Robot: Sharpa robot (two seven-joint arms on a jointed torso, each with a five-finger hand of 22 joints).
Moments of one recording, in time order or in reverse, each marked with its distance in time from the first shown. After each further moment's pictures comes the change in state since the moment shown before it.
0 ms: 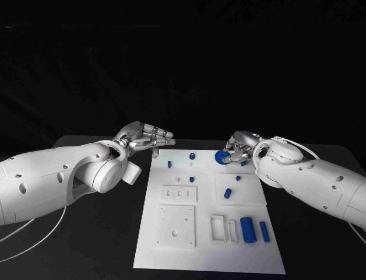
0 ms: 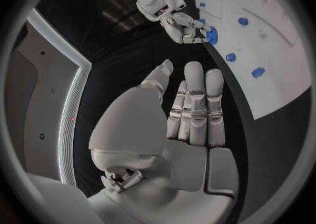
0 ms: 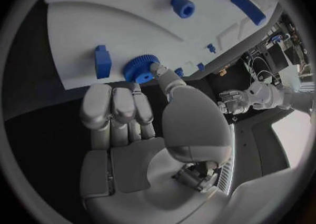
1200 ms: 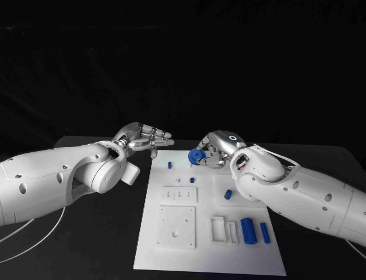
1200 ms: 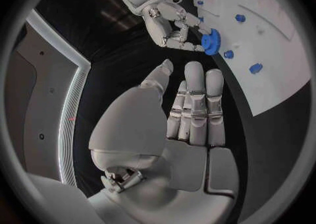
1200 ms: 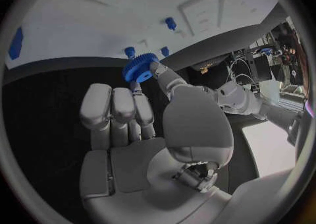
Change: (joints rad) left arm 0.000 -0.003 -0.001 -0.010 0.000 0.001 -0.001; left_hand 0.000 0.000 0.000 0.000 0.000 0.000 0.000 0.000 0.000 0.000 0.000 0.000 0.000 0.000 0.000 0.000 0.000 -0.005 0.000 0.000 0.000 -0.002; right arm -0.018 0.013 -0.032 0.238 -0.161 -0.184 -0.046; right_hand -0.006 -0.010 0.079 0.032 -0.111 0.022 0.000 -0.004 0.002 0.017 -0.010 0.007 0.000 0.005 -0.005 0.000 0.002 0.000 0.000 -0.007 0.012 0.000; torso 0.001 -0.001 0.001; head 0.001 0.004
